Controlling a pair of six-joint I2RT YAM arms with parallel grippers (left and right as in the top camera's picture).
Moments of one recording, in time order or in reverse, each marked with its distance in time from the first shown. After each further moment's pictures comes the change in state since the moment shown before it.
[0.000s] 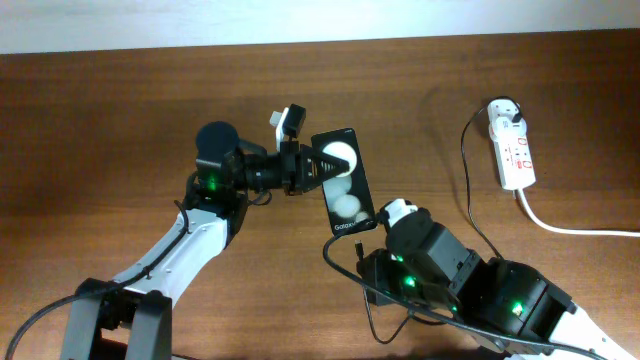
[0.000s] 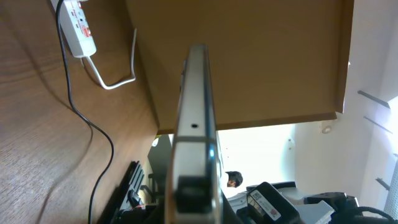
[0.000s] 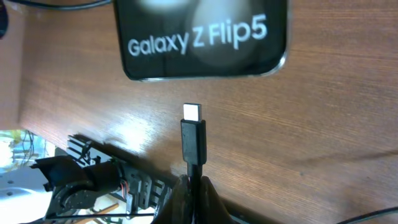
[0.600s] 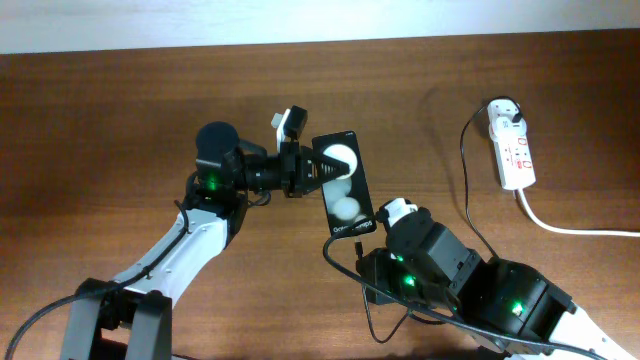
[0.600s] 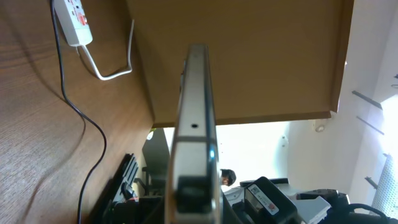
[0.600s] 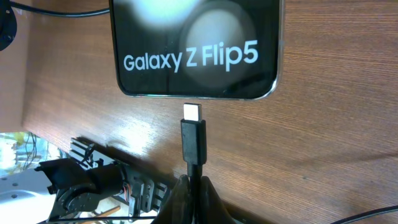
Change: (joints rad) left arm 0.000 0.000 0.000 0.000 0.025 -0.041; right arm 0.000 0.000 0.000 0.012 0.002 0.003
